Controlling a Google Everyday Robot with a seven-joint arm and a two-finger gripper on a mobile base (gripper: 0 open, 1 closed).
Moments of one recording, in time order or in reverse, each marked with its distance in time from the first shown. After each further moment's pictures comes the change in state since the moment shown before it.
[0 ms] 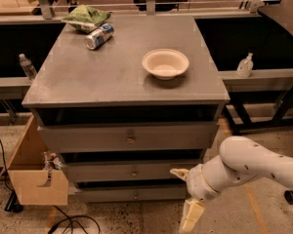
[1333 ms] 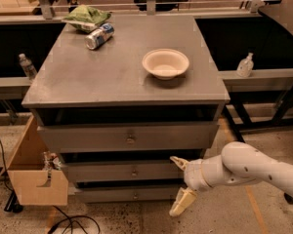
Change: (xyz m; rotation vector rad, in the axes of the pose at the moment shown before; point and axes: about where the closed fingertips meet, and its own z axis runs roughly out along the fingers) arm 0.009 -0.062 0.018 0.189 -0.133 0.000
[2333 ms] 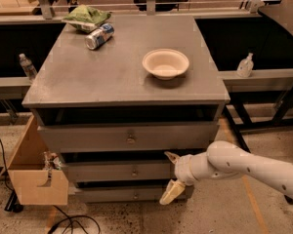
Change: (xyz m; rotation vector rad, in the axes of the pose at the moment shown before) arm 0.017 -0.048 0.054 0.053 -0.005 0.025
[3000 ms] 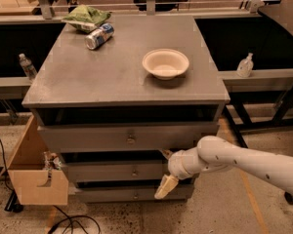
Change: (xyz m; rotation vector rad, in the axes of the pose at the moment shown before) arm -0.004 -0.021 0.026 -0.010 0.016 -0.022
